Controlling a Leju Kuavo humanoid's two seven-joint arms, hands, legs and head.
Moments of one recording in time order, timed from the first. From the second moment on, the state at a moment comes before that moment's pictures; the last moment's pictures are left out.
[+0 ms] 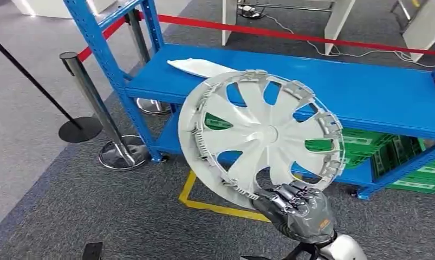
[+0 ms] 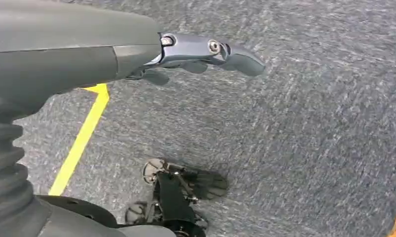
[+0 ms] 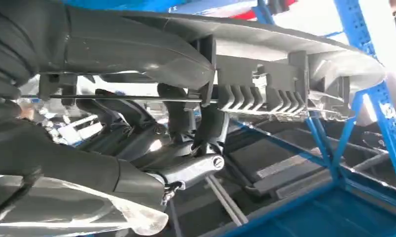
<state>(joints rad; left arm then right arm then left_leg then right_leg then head) -0.09 -0.22 1.04 -0.22 -0.91 0.29 -0.40 0.18 0.01 0.25 -1.72 1.11 -0.68 -0.58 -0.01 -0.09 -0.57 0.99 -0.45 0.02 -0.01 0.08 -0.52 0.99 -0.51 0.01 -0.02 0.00</state>
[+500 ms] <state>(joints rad) -0.09 -0.21 1.04 -0.22 -0.92 0.28 -0.37 0.25 0.06 0.21 -1.76 1.09 -0.68 -0.64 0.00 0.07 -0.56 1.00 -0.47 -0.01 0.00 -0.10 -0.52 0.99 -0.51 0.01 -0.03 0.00</state>
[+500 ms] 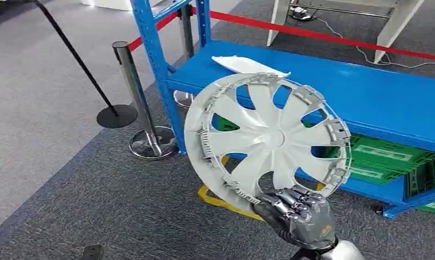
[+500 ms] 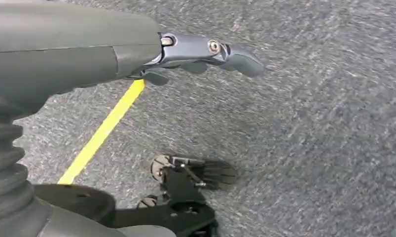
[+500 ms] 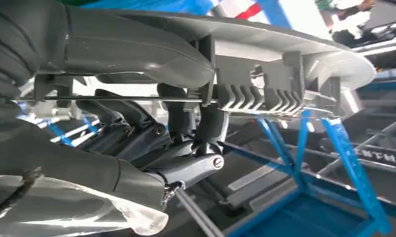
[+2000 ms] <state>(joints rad) -0.11 -0.23 1.11 -0.22 -0.87 0.29 -0.43 0.21 0.13 0.23 -1.75 0.93 -0.69 -0.65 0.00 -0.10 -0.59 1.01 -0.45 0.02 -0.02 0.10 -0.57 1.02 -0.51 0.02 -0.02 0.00</state>
